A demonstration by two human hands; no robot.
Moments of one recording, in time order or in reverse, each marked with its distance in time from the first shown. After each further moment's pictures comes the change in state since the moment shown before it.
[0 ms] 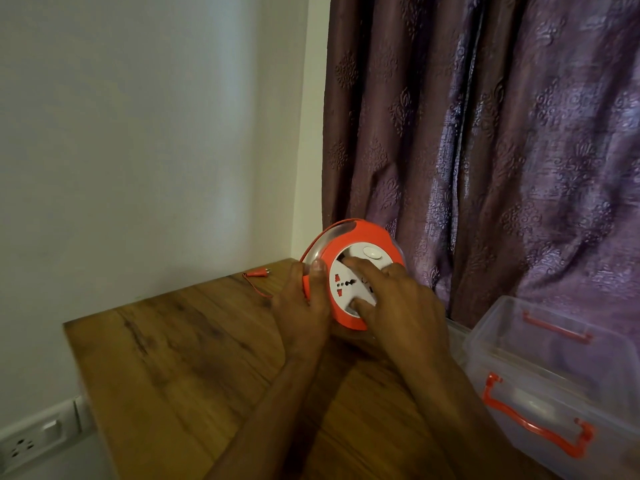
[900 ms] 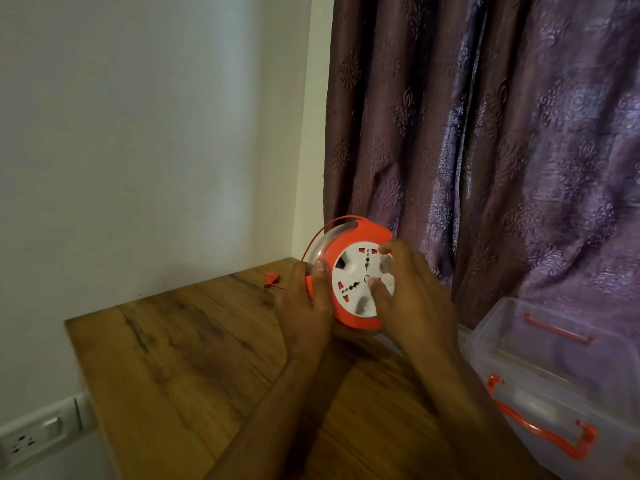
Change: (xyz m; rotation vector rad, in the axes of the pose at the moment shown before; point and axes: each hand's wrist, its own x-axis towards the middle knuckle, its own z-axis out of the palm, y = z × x) left_hand 0.000 -0.007 0.006 0.020 0.049 0.042; right_hand 0.002 0.001 -0.013 0.279 0.127 0.107
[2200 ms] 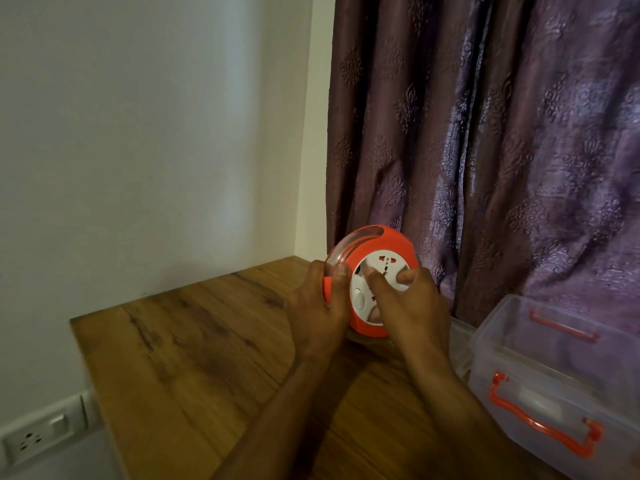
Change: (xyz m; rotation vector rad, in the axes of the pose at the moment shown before) left_hand -0.007 0.001 0.003 0.046 -0.068 0.136; right_hand -0.005 -0.001 0.020 0.370 0.065 0.496
